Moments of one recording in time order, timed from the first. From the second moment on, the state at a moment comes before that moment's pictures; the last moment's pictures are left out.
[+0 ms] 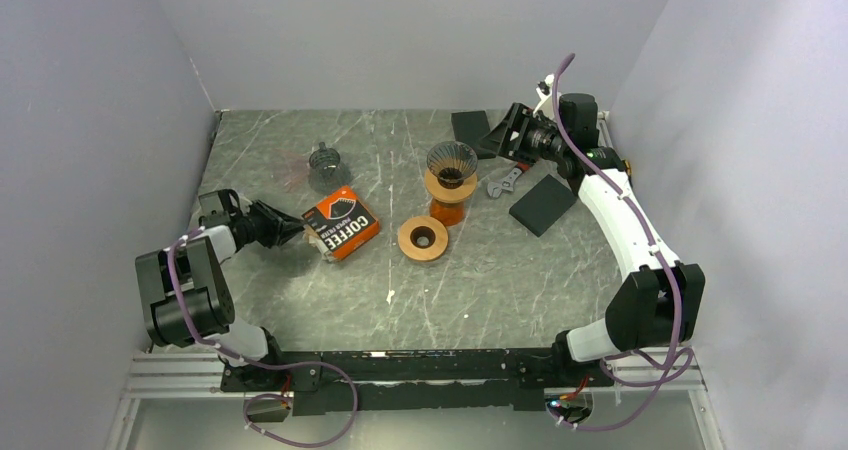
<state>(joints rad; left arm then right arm) 0.35 1.51 0.64 -0.05 0.72 -0.79 0.13 1.44 1.30 -0.34 -0.56 0.53</state>
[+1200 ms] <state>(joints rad) 0.27 1.48 0.63 -0.06 0.65 -0.76 0.13 1.43 1.29 -0.34 -0.56 0.52</state>
